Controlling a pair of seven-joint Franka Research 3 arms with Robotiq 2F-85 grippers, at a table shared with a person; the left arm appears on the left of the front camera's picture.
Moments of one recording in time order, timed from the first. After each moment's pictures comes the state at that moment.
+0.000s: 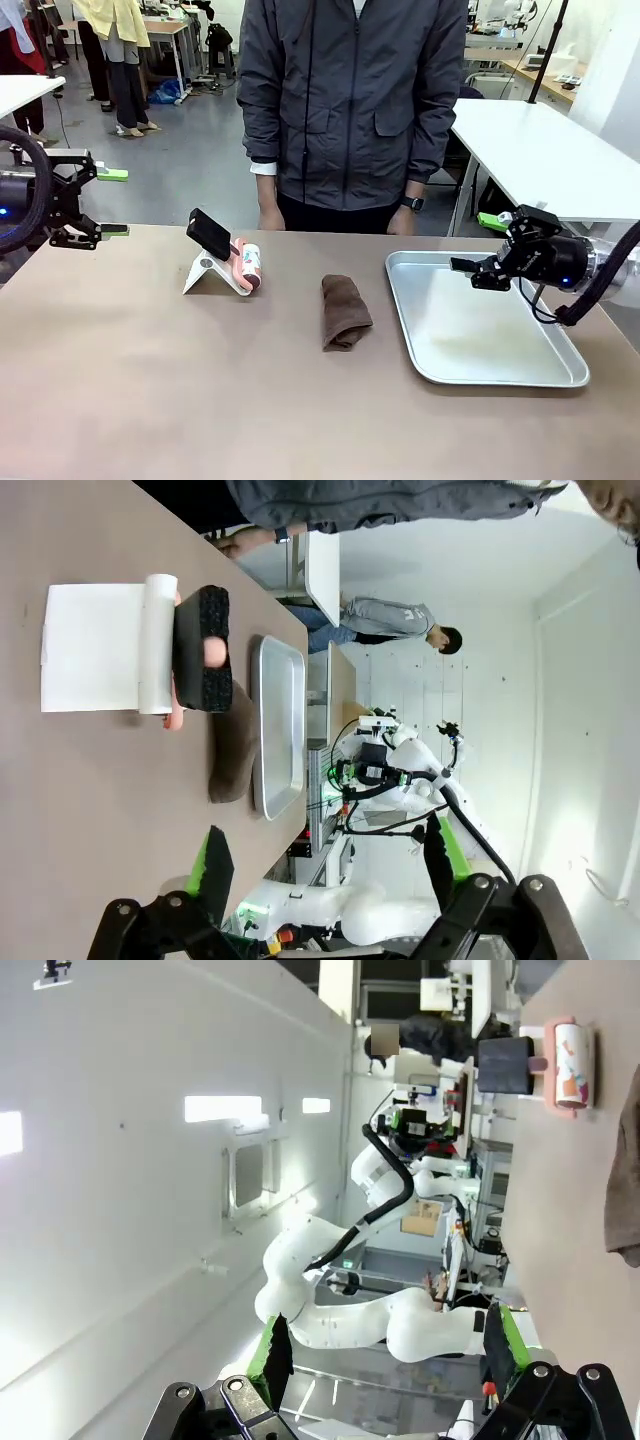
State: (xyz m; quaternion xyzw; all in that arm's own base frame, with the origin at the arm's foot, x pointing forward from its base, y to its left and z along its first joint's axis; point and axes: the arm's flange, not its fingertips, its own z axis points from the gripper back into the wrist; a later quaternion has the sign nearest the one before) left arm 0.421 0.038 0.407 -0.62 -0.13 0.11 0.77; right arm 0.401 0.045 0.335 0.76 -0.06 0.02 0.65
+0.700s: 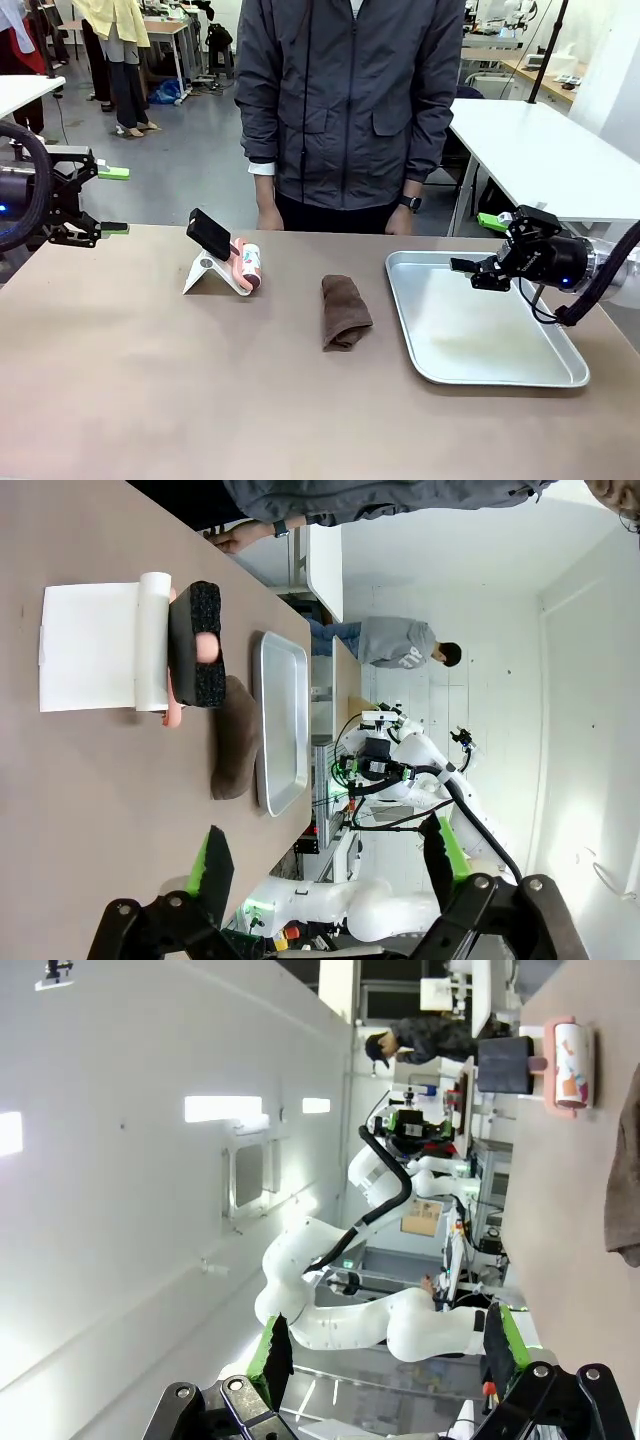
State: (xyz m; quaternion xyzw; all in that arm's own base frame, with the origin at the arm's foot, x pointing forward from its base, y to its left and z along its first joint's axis) left arm 0.419 0.037 0.412 -0.61 -0.13 0.10 0.77; right arm 0.401 0.045 0.335 0.76 -0.06 0.02 0.65
